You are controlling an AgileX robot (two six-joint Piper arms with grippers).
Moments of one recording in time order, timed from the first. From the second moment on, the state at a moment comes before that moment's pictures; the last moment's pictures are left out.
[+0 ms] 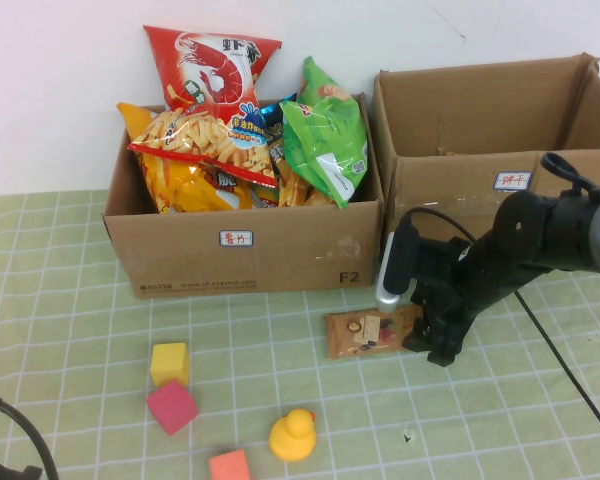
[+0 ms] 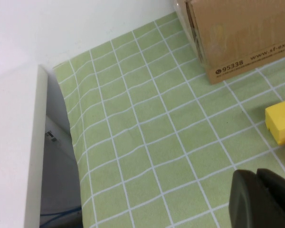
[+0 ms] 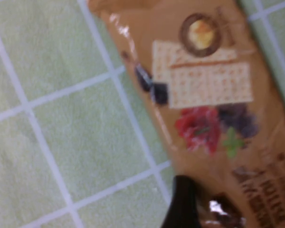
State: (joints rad) right arm 0.39 2.13 -1.36 0.44 0.51 -1.29; left arm -0.74 0.63 -0.38 1.06 0.78 -1.02
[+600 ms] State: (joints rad) right arm 0.49 2.14 -1.37 0.39 0.56 -1.21; left arm -0.74 0.63 -0.37 1.06 0.77 -1.03
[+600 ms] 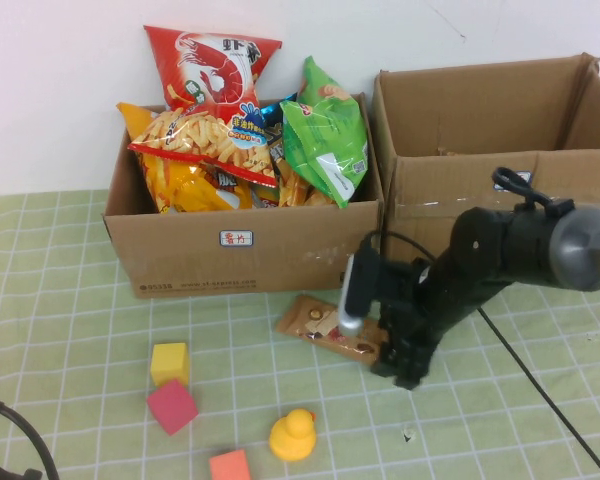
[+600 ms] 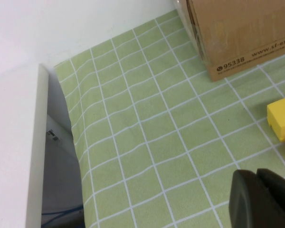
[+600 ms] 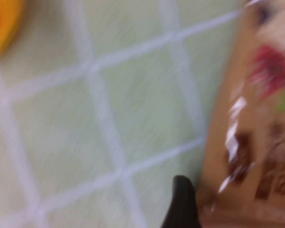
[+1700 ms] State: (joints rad) right arm 0.50 2.23 -1.50 0.42 0.56 -0.89; left arm -0.74 0.63 -0.37 1.06 0.75 -1.04
